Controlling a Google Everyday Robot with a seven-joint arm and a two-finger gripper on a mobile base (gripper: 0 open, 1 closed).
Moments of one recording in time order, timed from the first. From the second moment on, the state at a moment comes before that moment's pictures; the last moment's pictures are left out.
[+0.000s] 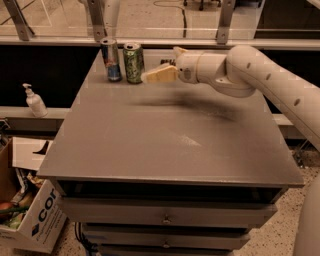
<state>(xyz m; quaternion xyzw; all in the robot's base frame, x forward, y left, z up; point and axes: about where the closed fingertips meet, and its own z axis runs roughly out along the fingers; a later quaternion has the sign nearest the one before) 0.752 0.001 0.888 -0.38 0.66 0.31 0.57</state>
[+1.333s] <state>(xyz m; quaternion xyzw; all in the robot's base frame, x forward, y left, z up) 0.710 -0.073 0.895 -0.35 0.67 0.29 0.58</state>
